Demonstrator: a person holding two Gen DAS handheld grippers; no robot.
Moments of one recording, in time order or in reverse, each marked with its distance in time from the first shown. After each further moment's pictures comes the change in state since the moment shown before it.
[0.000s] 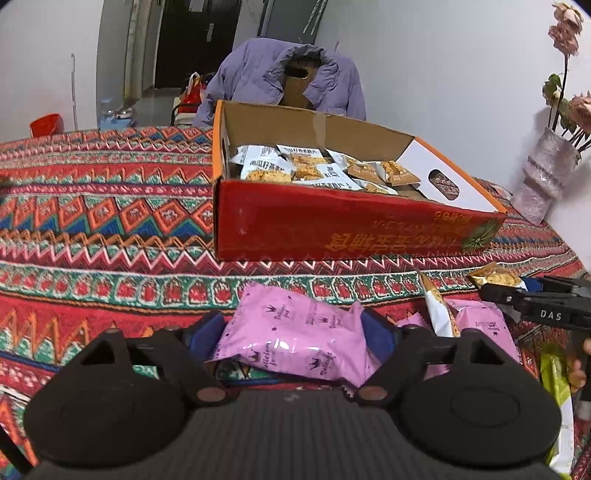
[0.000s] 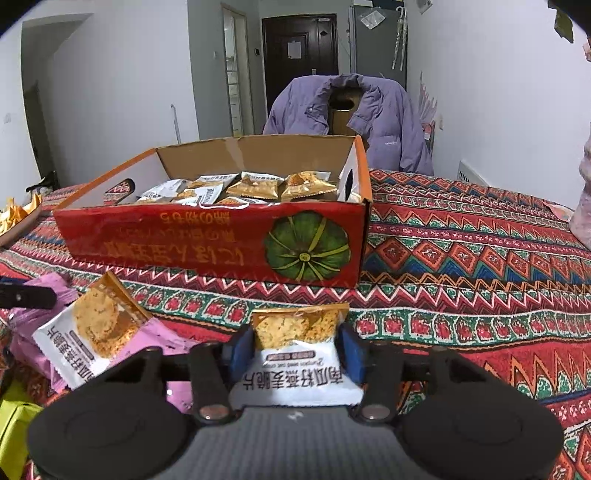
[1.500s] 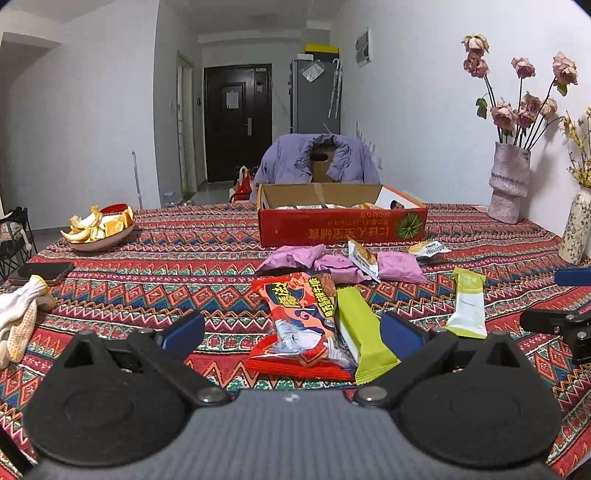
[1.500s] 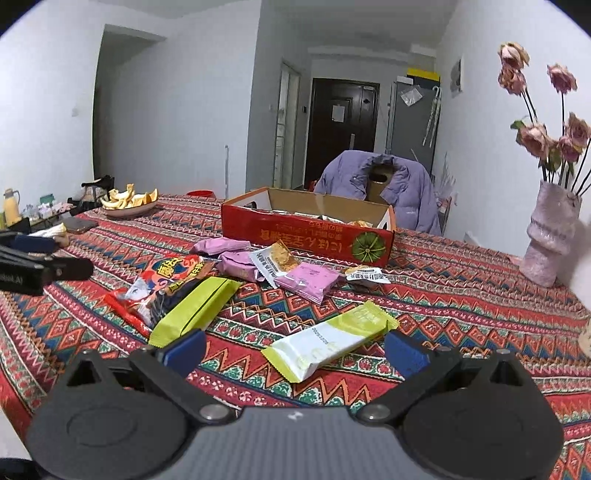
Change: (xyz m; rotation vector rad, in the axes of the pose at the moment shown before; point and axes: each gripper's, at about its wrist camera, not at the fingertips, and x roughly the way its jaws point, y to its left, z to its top) left arm -0.236 -0.100 -0.167 0.099 -0.300 0.224; right arm -0.257 0.085 -0.139 -0.171 -0.203 0.038
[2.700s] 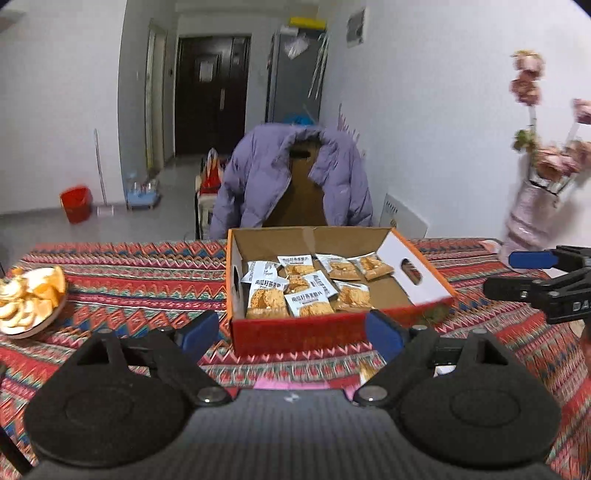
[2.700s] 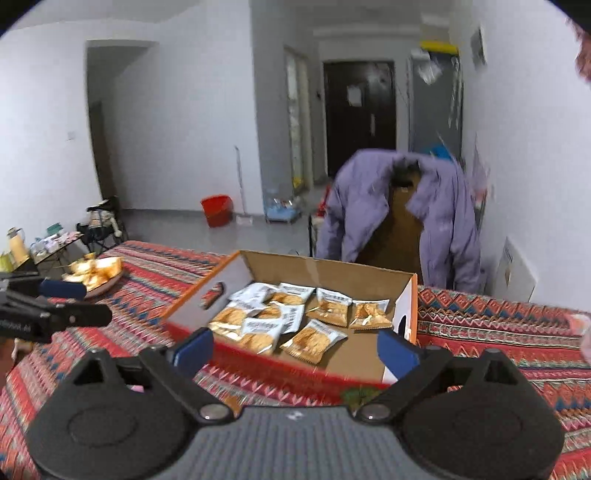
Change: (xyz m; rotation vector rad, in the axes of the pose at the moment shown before) left arm 0.154 0.027 0.172 -0.016 0.078 -0.118; right arm 0.161 -0.087 0.187 0.046 0.019 0.132
